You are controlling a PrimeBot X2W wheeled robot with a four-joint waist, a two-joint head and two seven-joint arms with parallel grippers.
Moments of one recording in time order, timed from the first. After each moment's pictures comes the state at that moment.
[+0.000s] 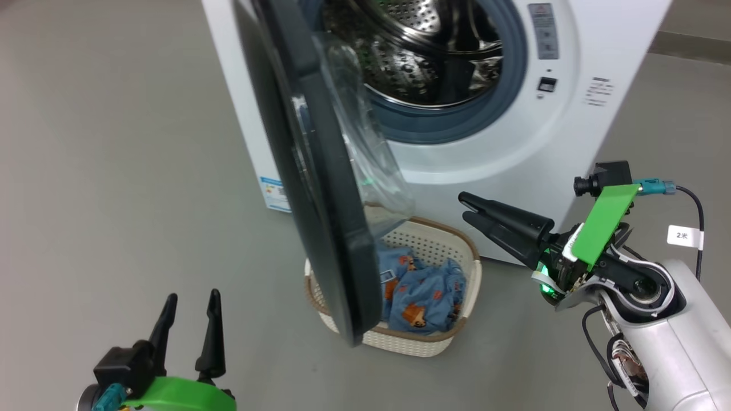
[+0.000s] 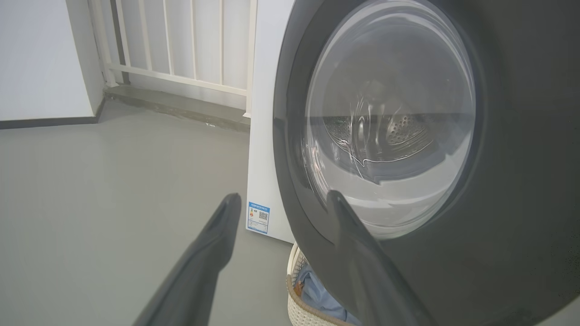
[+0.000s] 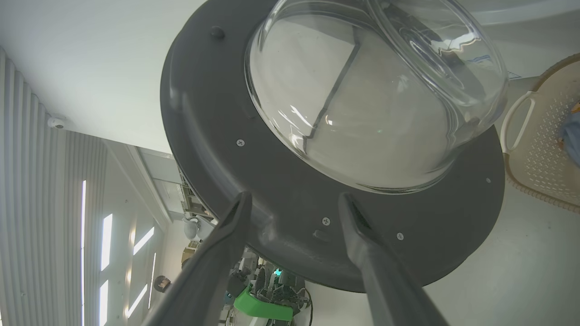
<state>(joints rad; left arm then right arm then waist) -0.15 0.08 -0.10 0.39 -0.34 -0.09 -0.25 -0.49 -0.16 0.18 0.36 1.60 0.12 0.74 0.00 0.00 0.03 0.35</state>
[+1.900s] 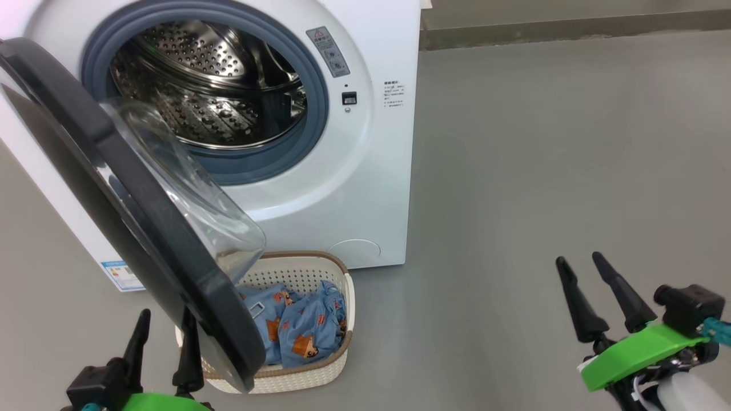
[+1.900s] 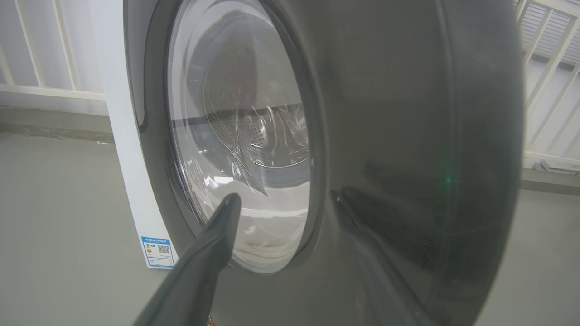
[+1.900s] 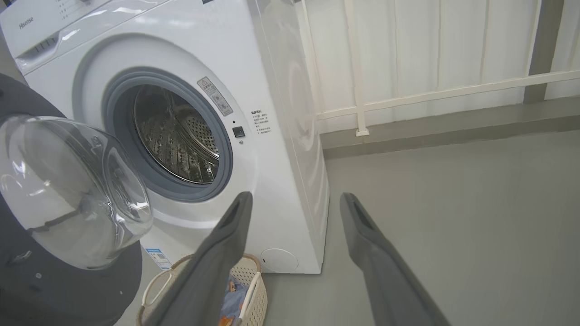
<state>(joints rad) -0.08 0.13 -0.10 0.30 -0.39 -0.03 -0.24 -0.14 -0.32 0.28 0.30 0.64 0.12 -0.25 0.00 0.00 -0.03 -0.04</state>
